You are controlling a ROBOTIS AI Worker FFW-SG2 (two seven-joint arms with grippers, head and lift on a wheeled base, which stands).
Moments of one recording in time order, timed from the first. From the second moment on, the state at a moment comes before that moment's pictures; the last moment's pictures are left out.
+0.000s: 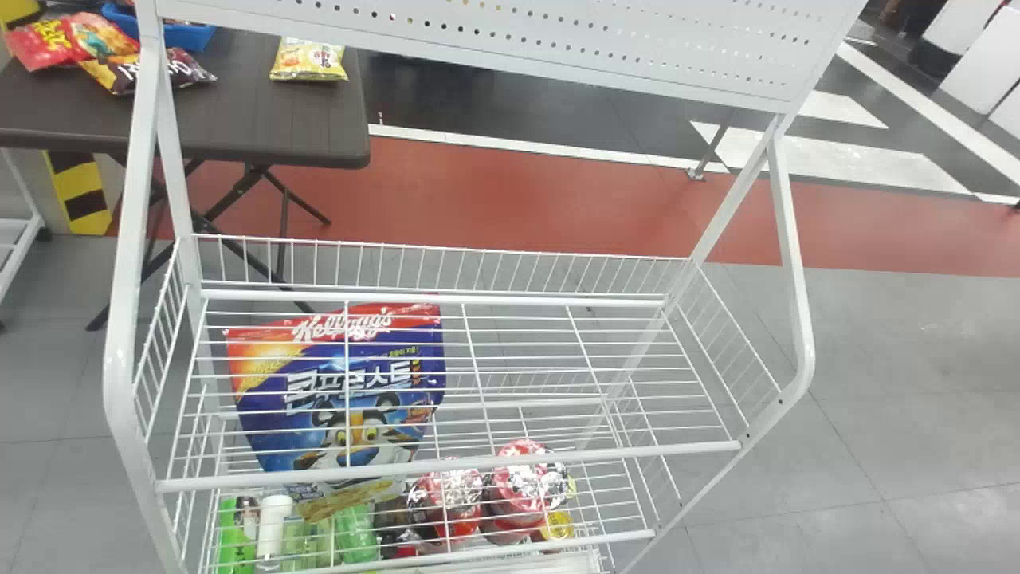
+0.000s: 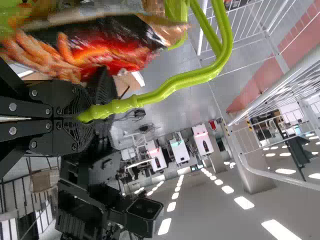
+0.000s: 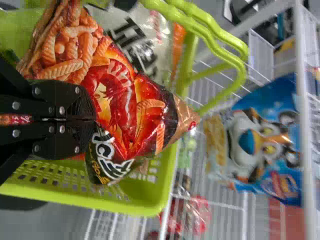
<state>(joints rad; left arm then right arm) 0.40 0.05 -0.09 -1.82 0.09 1.07 -1.27 0.91 -0.29 0.13 -2.24 -0.20 0.60 0.08</state>
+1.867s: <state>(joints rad) 0.41 0.05 -0.10 -1.83 0.08 1.06 -1.27 0.93 -0.18 0.01 -2.42 -0.11 -0.03 -0.10</state>
